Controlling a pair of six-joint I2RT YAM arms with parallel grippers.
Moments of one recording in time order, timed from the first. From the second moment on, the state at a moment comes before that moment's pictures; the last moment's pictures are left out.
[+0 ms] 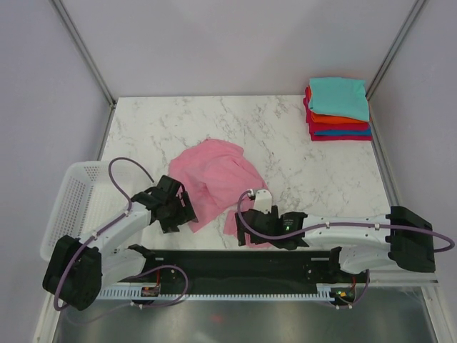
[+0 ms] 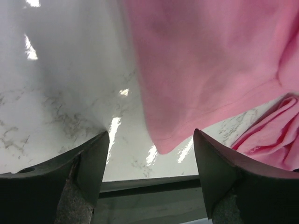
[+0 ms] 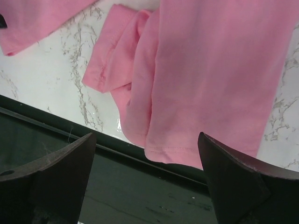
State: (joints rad) left arm -0.44 1.08 0.50 -0.62 0.05 -0.81; right arm 1.29 1.29 0.74 -0.48 0.41 1.00
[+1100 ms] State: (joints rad) left arm -0.46 1.06 0.39 -0.38 0.09 -0.84; right arm 1.44 1.47 0.75 -0.53 0.49 1.12
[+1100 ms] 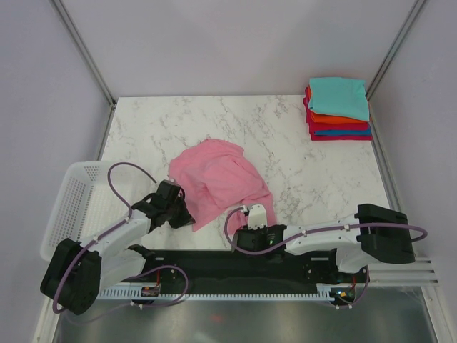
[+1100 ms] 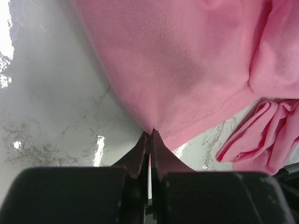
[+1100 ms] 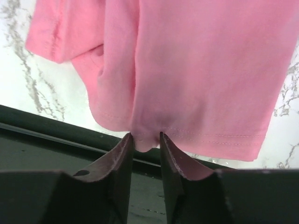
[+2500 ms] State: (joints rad) left arm -0.45 1.00 2.00 -0.99 -0.31 -0.47; right arm 1.30 0.83 1.60 -1.09 1.06 0.68
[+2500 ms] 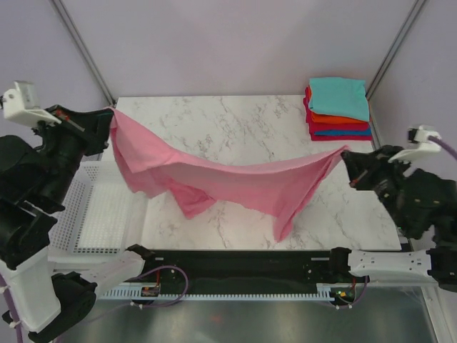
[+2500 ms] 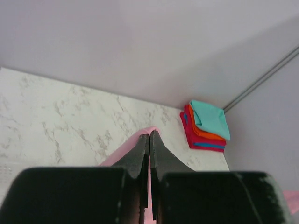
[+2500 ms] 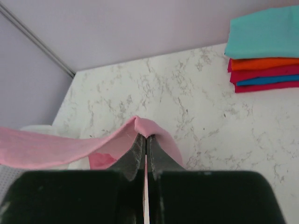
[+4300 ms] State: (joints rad) left arm -0.07 1.98 2.08 -0.86 0.29 -0.42; right arm 0.36 1.64 1.74 -0.65 0.22 0.17
